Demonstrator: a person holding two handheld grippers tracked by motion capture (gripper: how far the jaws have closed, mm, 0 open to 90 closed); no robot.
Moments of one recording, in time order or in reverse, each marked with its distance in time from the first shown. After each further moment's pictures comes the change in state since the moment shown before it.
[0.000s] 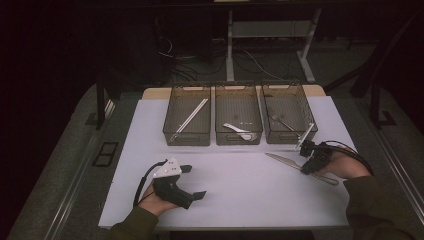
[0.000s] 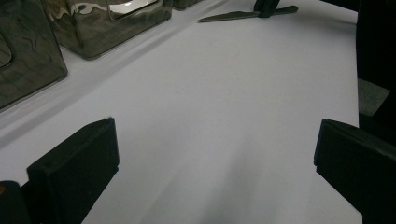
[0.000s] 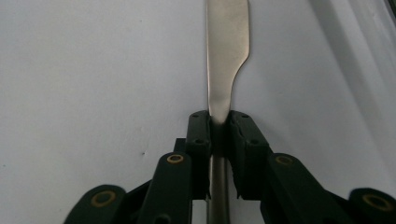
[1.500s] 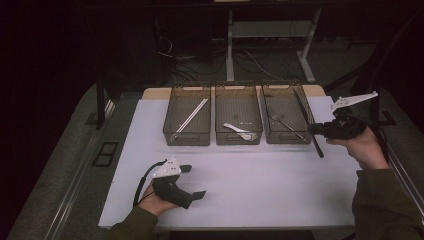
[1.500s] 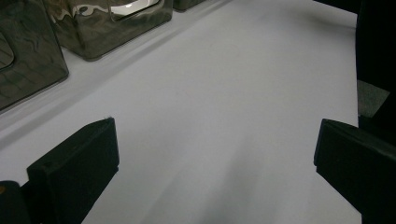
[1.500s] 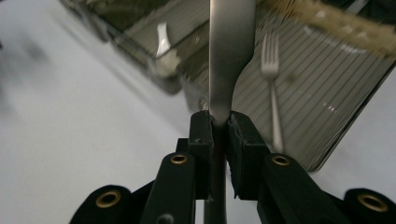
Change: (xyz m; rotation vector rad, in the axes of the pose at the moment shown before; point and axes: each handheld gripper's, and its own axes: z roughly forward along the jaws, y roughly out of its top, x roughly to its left) left arm 0.000 0.000 -0.001 -0.004 0.001 0.001; right arm -0.036 -0.025 -0.098 -0.696 -0.017 0.294
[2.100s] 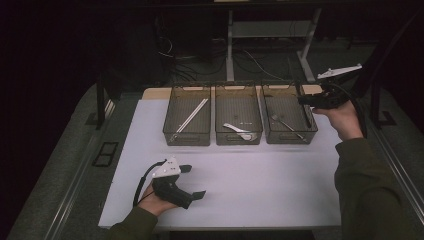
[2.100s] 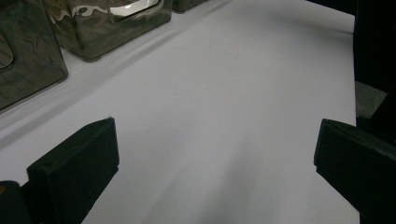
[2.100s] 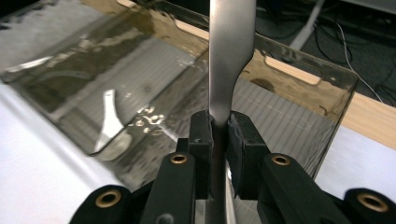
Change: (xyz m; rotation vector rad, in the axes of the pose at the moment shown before) left arm 0.000 0.000 -0.001 -0.004 -0.005 -0.005; right arm -0.030 0.061 0.039 -0.059 -0.140 0.047
